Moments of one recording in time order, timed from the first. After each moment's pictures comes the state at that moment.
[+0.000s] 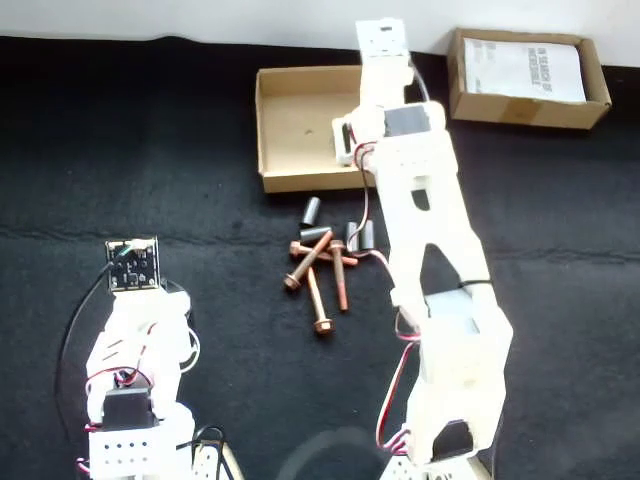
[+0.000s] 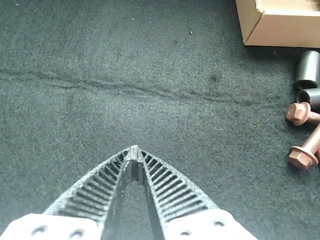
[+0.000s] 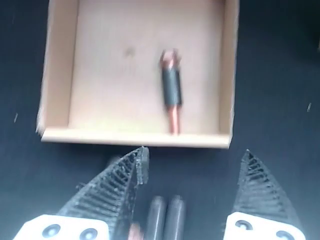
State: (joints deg) left arm -11.0 -102.9 96.0 51.7 4.3; right arm -20.8 24.2 -31.7 74.3 -5.3
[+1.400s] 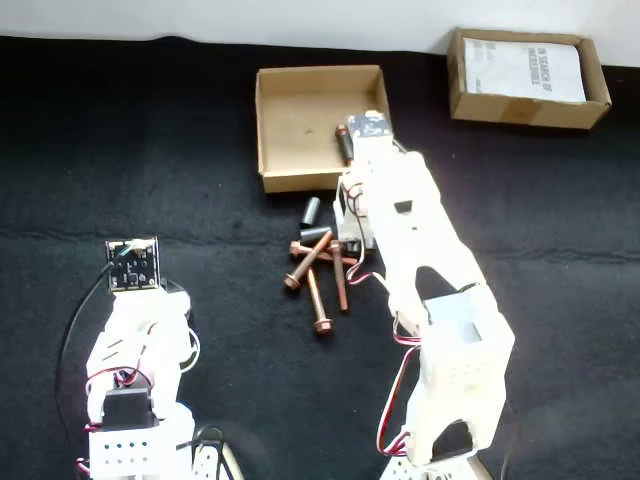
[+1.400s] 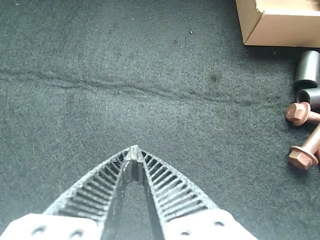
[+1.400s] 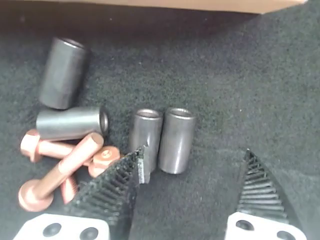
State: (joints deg) left arm -11.0 -102.9 96.0 51.7 4.3; right arm -21.1 22.9 -2.2 66.3 -5.3
